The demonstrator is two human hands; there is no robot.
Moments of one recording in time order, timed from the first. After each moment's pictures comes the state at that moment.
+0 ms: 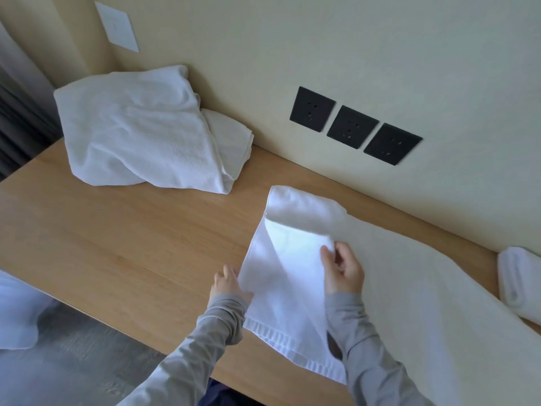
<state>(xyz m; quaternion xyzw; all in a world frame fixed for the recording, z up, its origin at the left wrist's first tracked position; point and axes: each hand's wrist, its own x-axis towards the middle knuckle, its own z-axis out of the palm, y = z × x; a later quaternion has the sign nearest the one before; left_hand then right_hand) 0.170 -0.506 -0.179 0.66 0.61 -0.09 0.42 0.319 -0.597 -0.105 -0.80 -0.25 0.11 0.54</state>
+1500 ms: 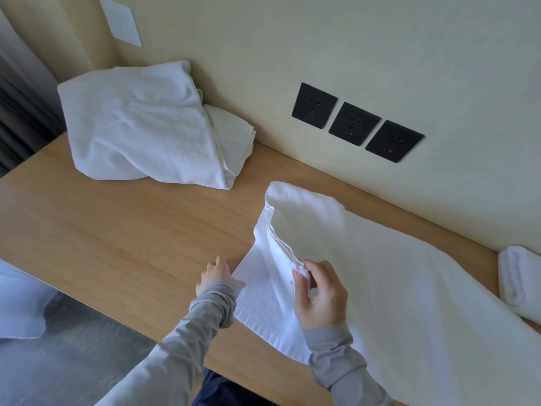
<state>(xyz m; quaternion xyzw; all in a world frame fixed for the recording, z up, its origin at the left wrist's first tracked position) 0.162 -0.488 -0.181 0.64 0.63 -0.13 0.41 0.272 -0.618 -0.104 -0.78 -0.44 -0.02 0.45</state>
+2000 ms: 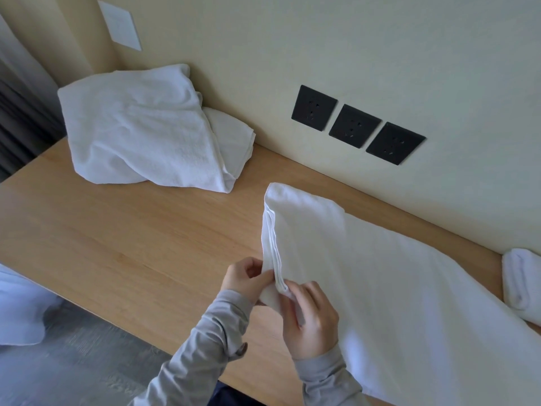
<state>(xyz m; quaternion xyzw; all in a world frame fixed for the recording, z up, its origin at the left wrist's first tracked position) 0.180 -0.519 -0.099 0.44 0.55 0.13 0.70 0.255 -0.633 -0.110 -0.76 -0.51 -0.03 0.39</state>
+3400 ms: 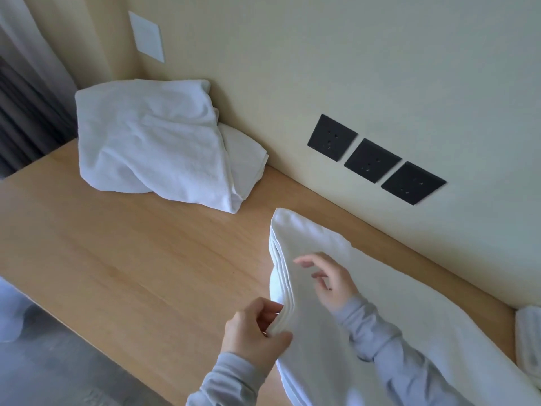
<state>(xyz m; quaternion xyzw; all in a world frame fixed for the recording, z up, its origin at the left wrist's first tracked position) 0.179 -0.543 -0.081 0.52 0.53 0.18 0.65 0.359 -0.552 -0.078 -0.73 -0.56 0.28 0.28</state>
